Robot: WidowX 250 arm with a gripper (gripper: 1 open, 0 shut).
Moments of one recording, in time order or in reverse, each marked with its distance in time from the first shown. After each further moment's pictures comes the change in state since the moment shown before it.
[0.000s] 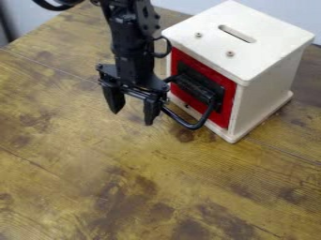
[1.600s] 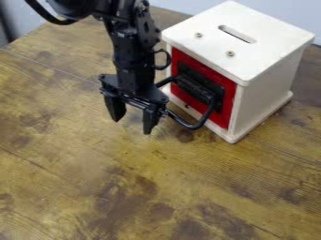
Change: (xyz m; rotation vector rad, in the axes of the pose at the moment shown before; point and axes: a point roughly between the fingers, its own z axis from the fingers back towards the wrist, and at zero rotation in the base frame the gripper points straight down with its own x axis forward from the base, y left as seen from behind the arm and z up) arm 0.002 -0.001 -0.014 -0.002 0.014 -0.037
